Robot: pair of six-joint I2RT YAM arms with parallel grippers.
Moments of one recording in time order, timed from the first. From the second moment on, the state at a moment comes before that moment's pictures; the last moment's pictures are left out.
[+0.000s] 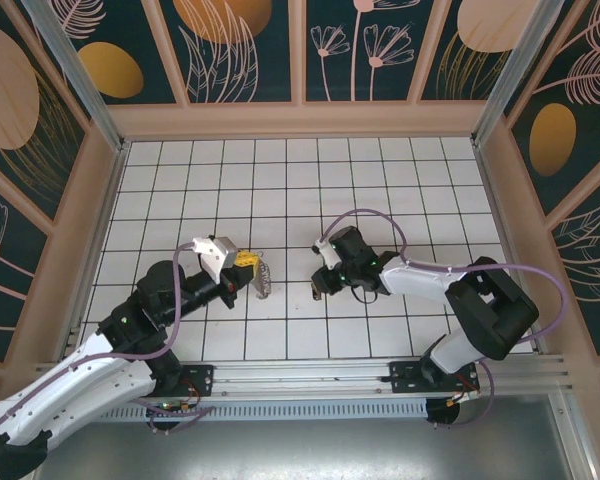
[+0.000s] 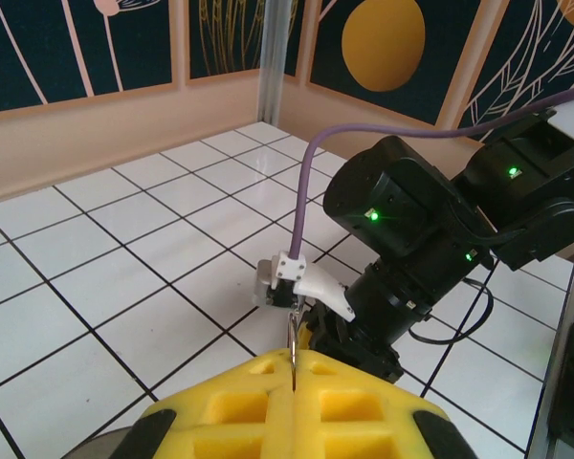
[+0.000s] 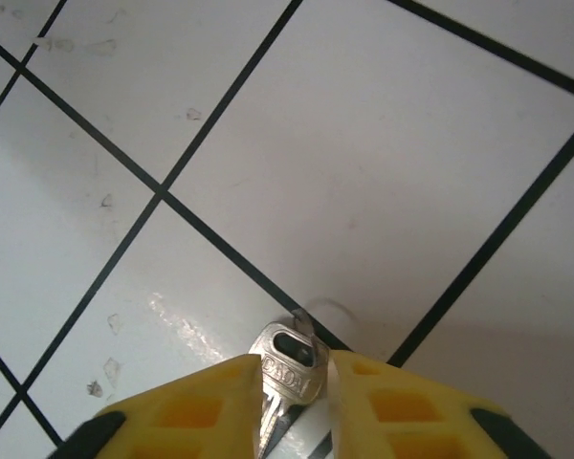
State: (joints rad) left arm -0.85 0.56 0.57 -0.17 0.08 -0.15; right arm 0.75 1.51 0.69 -0.11 -0.22 0.17
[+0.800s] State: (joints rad) left arm -0.85 0.57 0.57 -0.17 0.08 -0.15; right arm 0.74 1.63 0.83 -0.28 -0.28 0.04
